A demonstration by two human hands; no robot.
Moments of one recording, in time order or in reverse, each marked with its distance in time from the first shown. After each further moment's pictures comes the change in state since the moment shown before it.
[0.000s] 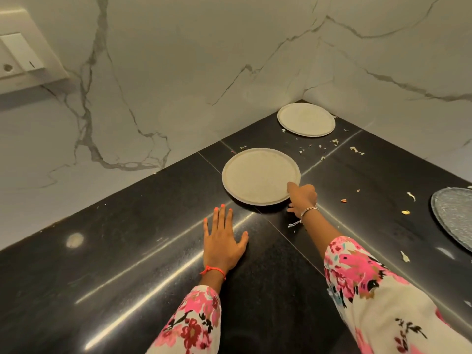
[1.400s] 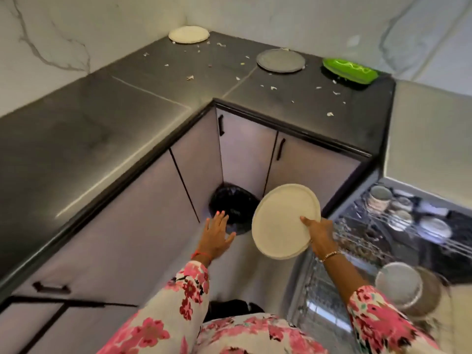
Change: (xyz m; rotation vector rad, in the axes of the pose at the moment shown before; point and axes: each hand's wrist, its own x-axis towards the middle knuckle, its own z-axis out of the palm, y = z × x) left_hand -0.619 0.094 0.088 -0.030 -0.487 0.408; right_hand -0.472 0.517 -0.434 0.412 0.227 0.226
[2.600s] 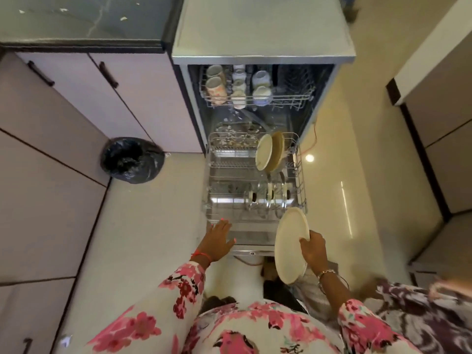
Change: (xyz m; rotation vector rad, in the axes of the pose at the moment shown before) left_hand -0.272 0.330 0.281 0.276 -0.487 0.414; right_hand -0.166 0.315 -0.504 -0.391 0.278 0.062
